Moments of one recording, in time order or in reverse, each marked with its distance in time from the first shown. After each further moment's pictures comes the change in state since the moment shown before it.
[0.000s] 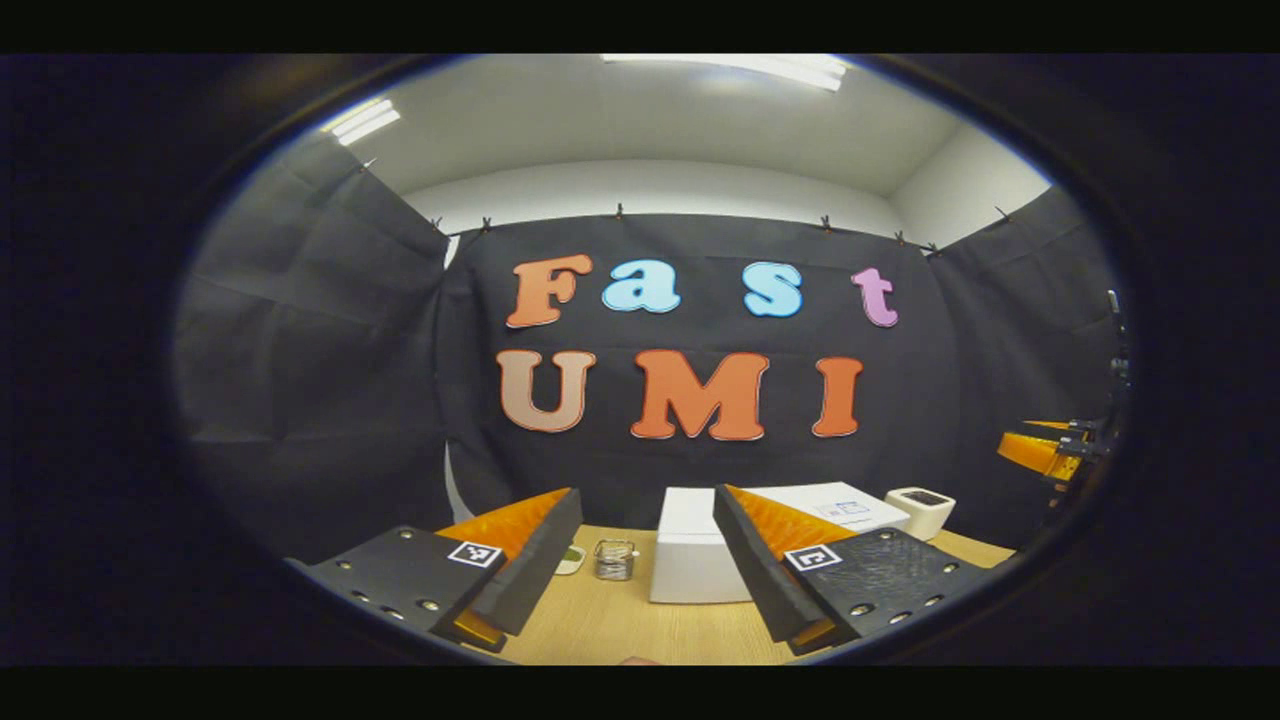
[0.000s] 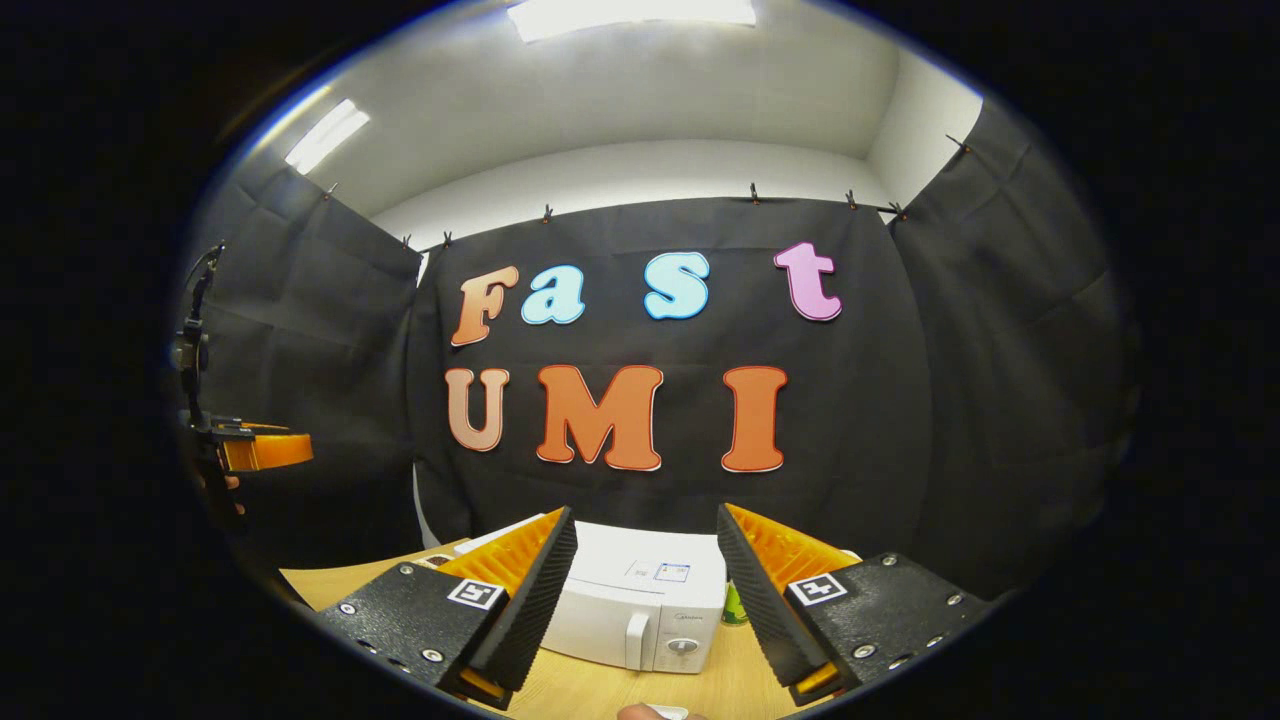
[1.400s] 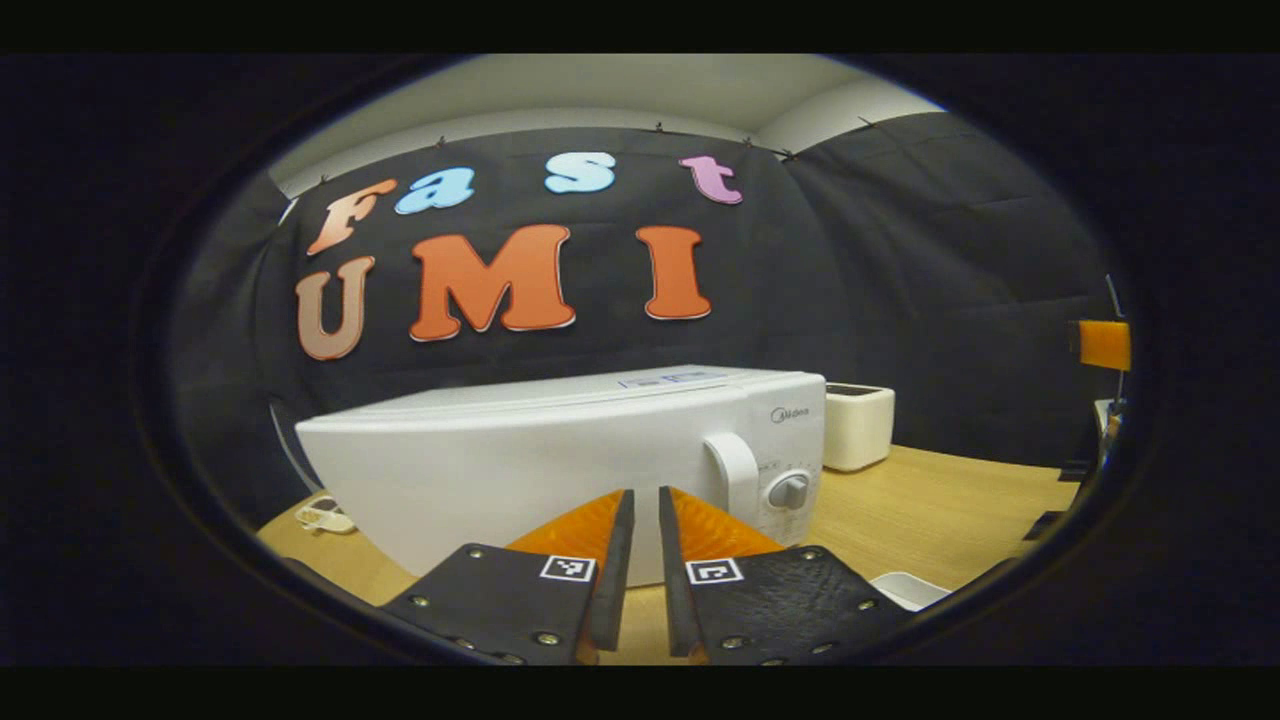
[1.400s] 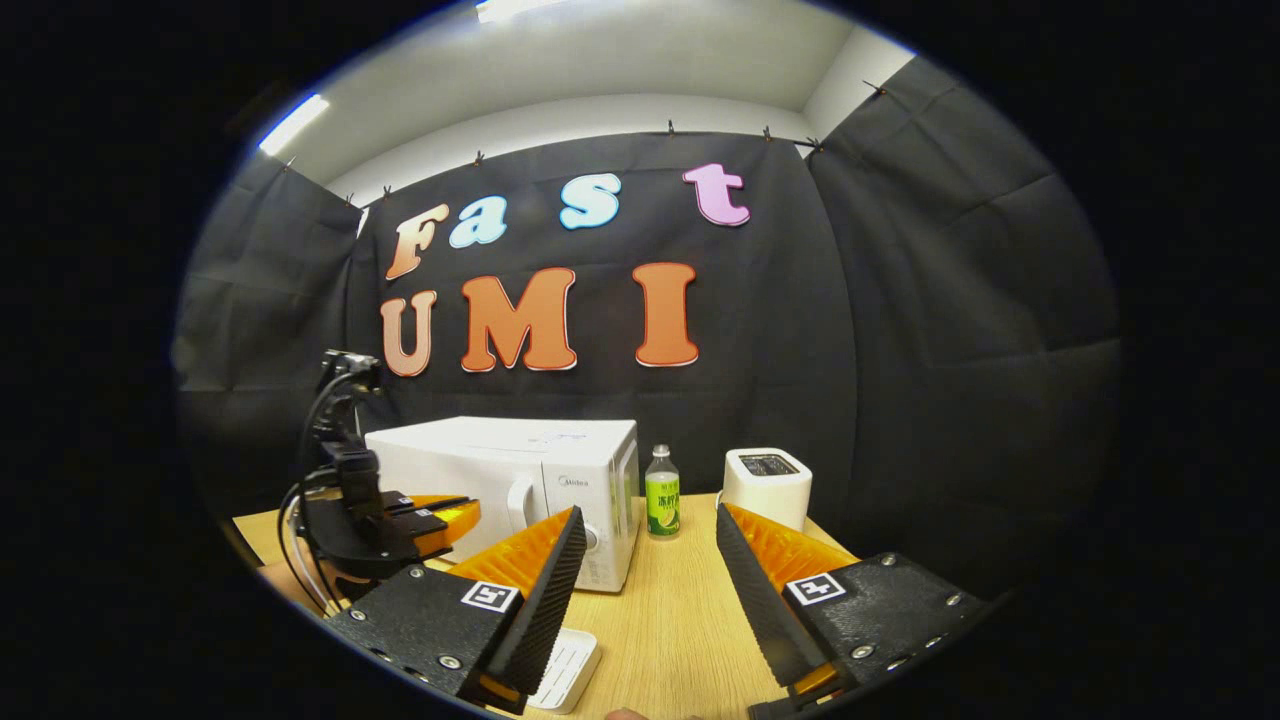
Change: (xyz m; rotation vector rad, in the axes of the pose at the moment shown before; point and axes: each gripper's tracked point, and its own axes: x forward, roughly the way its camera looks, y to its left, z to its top) left arm 0.121 -0.260 -0.269 0.137 0.138 -0.337; right arm -0.058 -0.112 -0.163 0.019 0.131 -0.167
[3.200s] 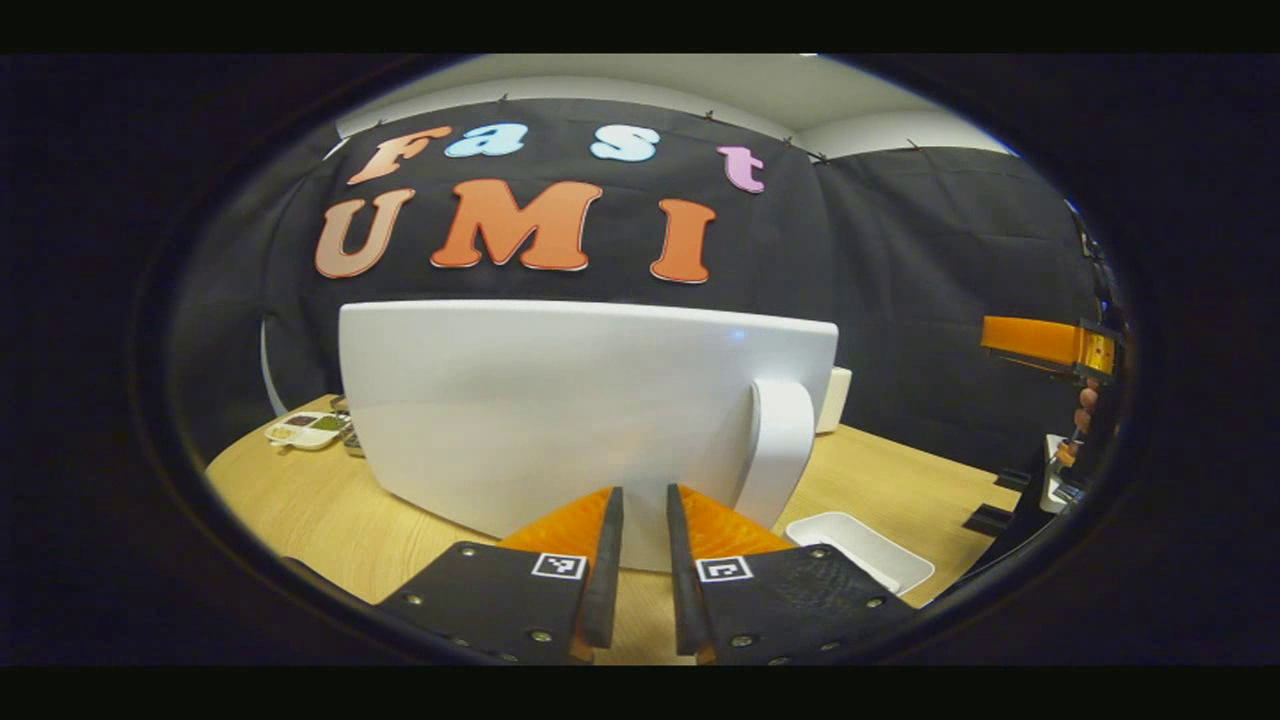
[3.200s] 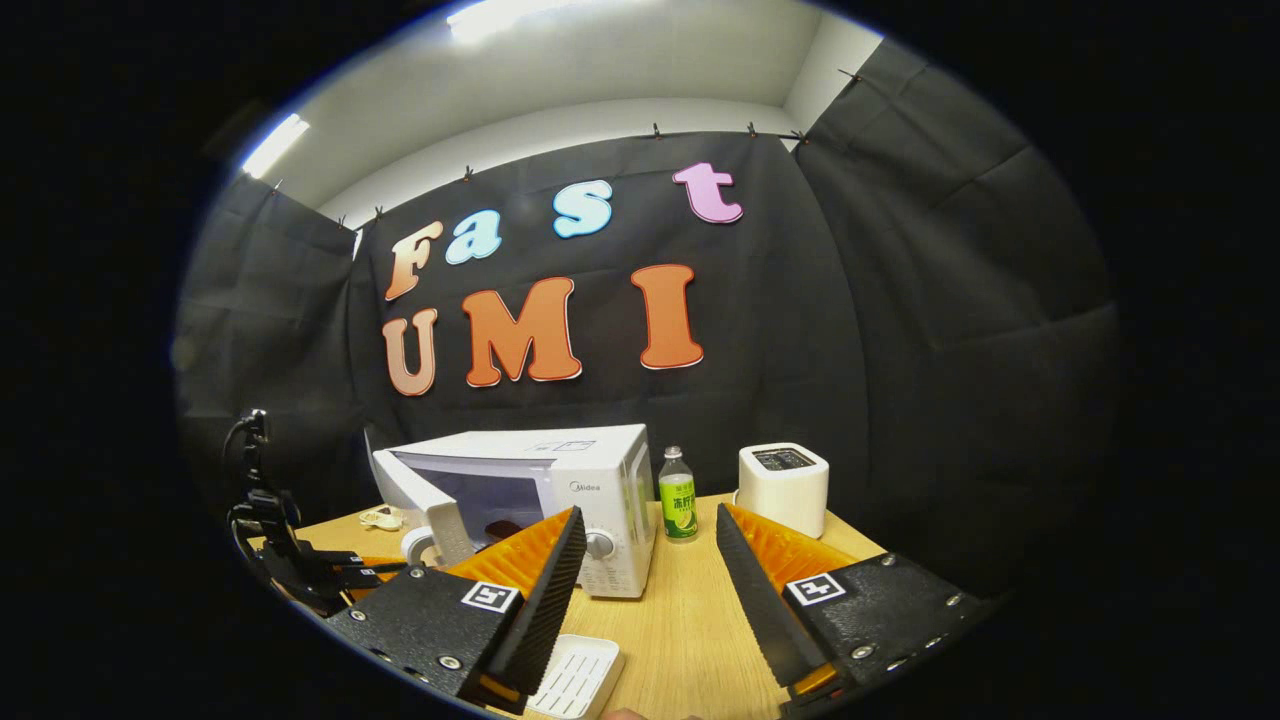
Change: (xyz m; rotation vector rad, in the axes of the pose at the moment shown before) left arm -0.067 -0.016 -0.079 -0.194 0.133 -0.106; right arm 0.010 -0.005 -0.031 0.080 -0.005 0.011
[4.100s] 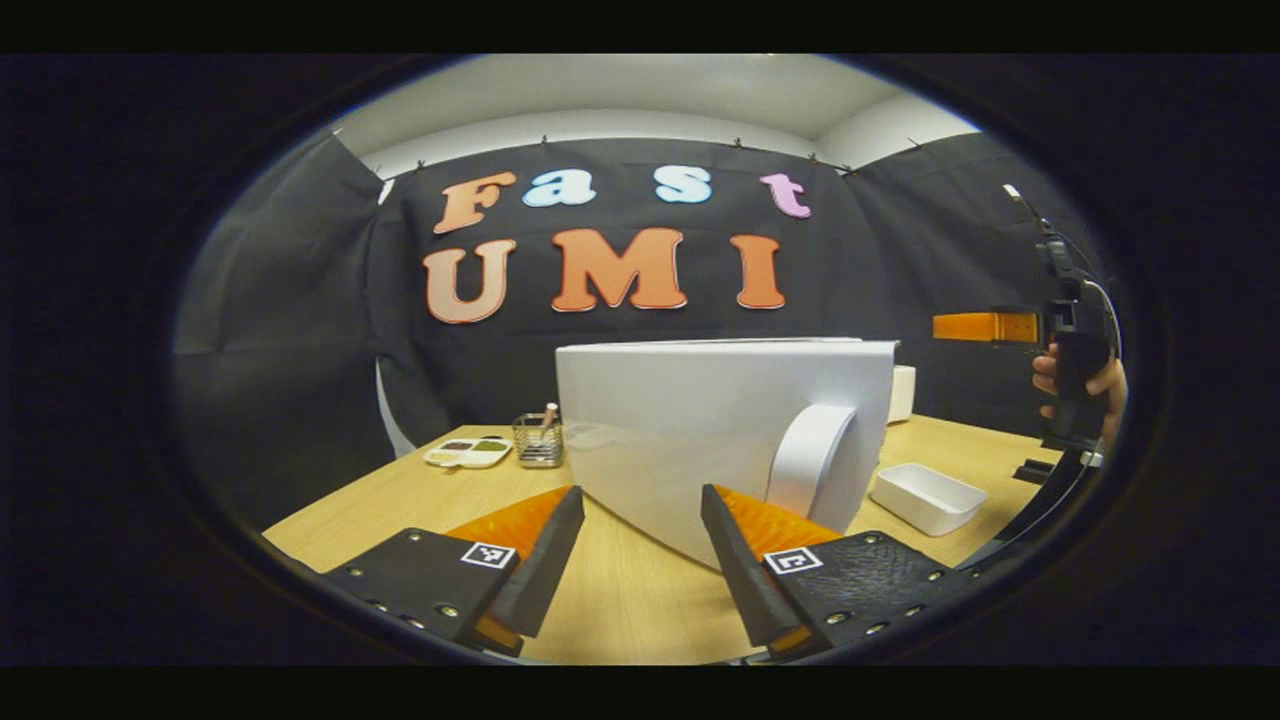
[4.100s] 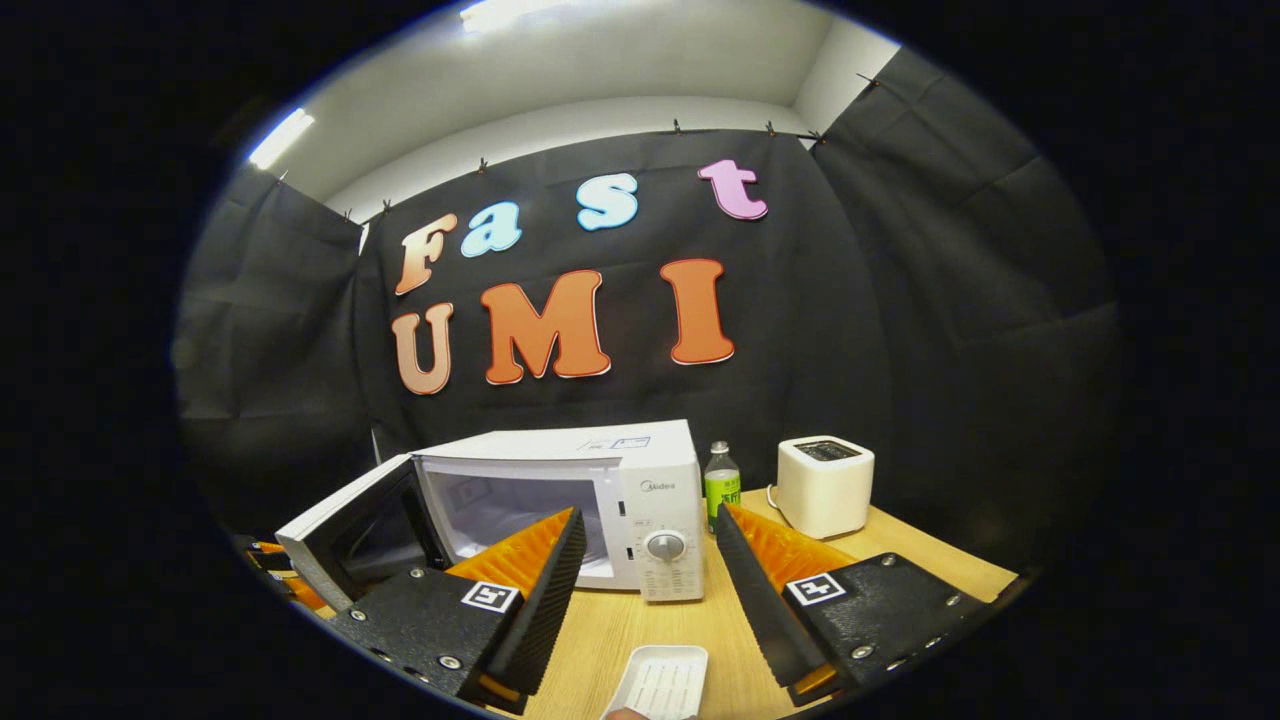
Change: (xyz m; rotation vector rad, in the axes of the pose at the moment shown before) left arm -0.158 0.101 0.011 0.088 -0.085 0.226; right arm 0.009 0.076 -0.006 0.011 -0.015 0.005
